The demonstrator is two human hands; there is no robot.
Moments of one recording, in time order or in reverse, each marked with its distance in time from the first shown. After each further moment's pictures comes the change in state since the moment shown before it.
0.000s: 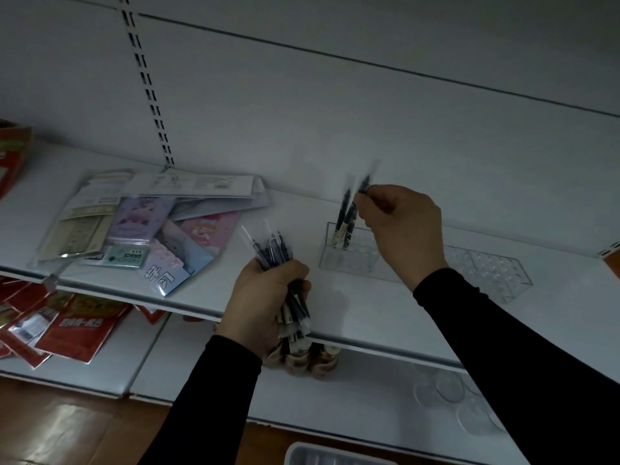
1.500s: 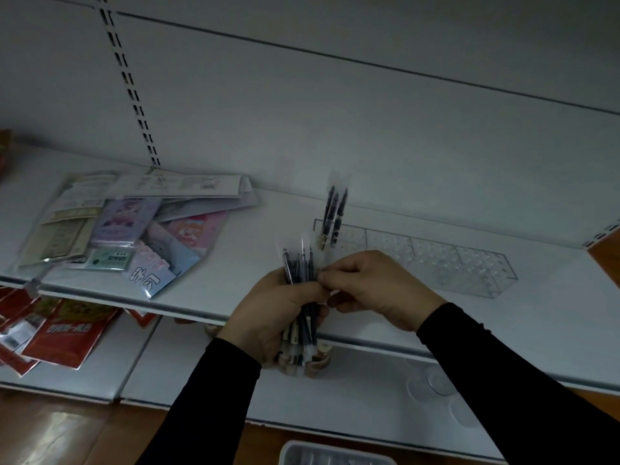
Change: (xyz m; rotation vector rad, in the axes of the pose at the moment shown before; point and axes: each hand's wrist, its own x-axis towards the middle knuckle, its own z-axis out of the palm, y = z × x) left_hand -0.017 -0.007 0.015 0.206 -0.301 -0.037; right_hand -0.045 0.005 -0.009 0.242 -0.687 0.498
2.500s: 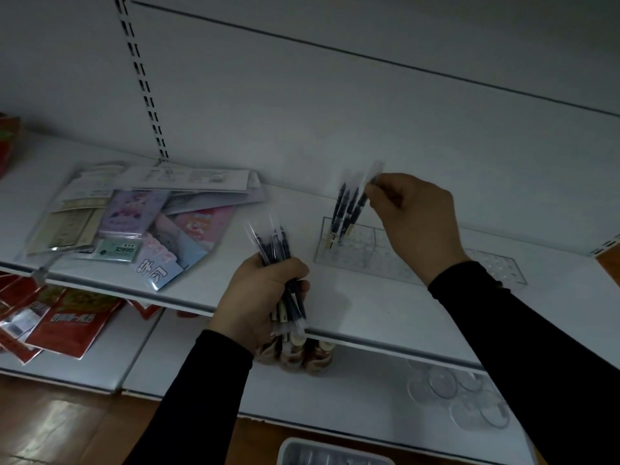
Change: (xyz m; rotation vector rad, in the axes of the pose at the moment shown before) left_hand 0.014 0.001 -0.024 -0.130 0.218 0.027; right_hand 0.023 -0.030 -0.033 -0.491 0.717 -0.626
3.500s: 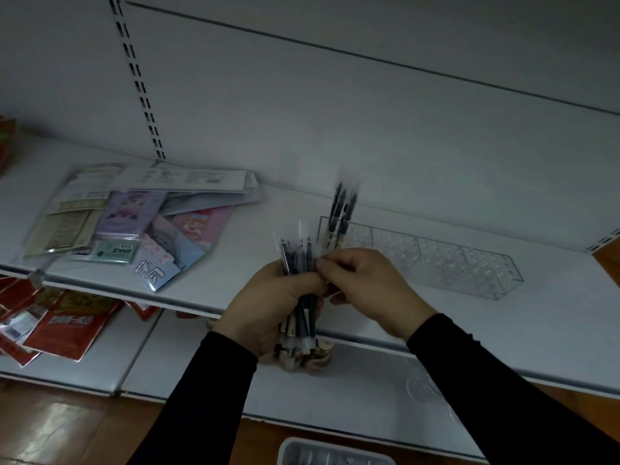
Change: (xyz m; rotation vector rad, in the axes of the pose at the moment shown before) left_hand -0.019 0.003 0.012 0.120 -0.239 0.016; right_hand -0.057 -0.017 0.024 0.433 -0.581 0.467
